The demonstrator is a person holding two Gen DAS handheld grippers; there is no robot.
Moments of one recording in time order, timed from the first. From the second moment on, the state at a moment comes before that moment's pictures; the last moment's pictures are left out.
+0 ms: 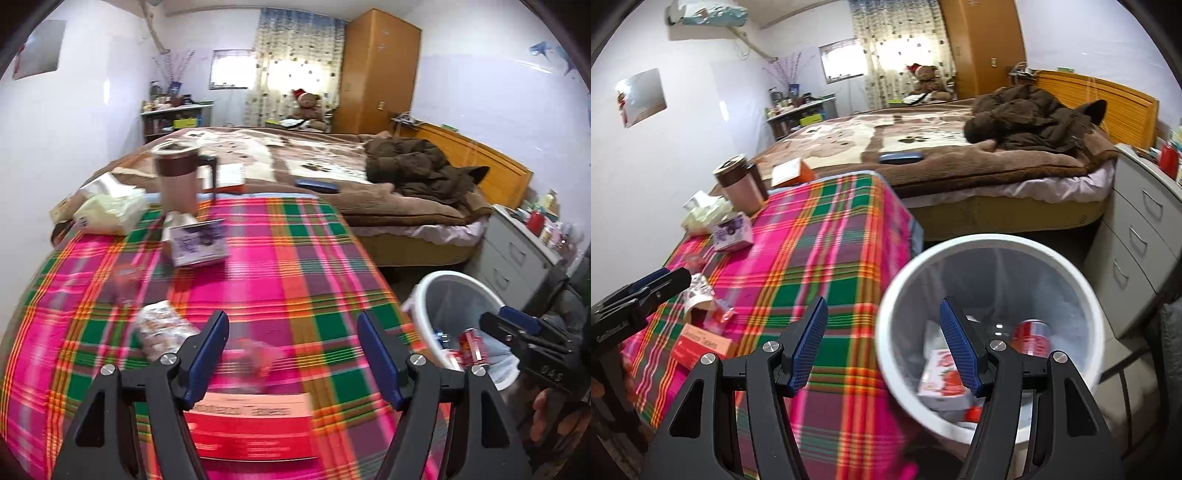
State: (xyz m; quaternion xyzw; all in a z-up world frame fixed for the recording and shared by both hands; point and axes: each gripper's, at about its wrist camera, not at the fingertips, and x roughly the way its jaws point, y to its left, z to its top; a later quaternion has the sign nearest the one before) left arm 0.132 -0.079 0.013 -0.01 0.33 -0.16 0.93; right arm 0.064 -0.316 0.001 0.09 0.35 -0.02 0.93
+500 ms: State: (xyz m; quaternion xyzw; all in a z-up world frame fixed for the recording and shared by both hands) left arm 0.160 0.000 -0.015 -0.04 0.37 -0.08 0.93; right arm 0.086 -0.253 -0.013 0.07 0.37 0.04 0.92
